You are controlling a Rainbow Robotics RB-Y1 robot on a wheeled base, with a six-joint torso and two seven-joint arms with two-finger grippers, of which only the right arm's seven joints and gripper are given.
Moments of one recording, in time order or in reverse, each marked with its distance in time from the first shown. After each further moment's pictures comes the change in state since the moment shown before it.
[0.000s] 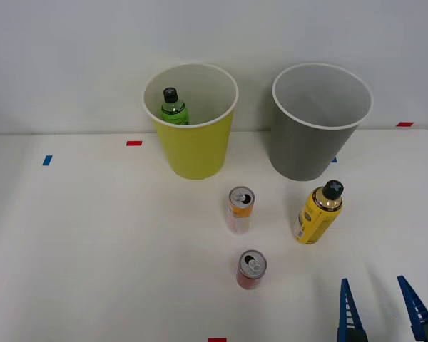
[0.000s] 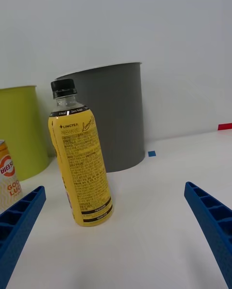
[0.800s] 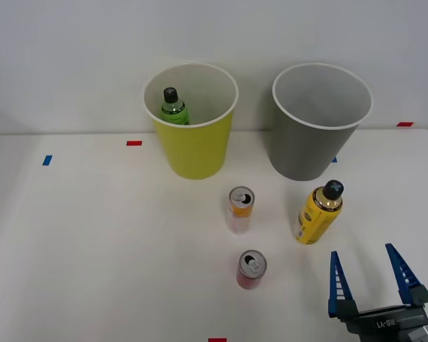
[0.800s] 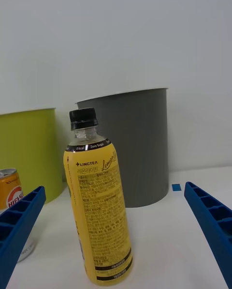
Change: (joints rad) arm -0.147 -0.106 0.106 0.000 -0.128 0.008 0.104
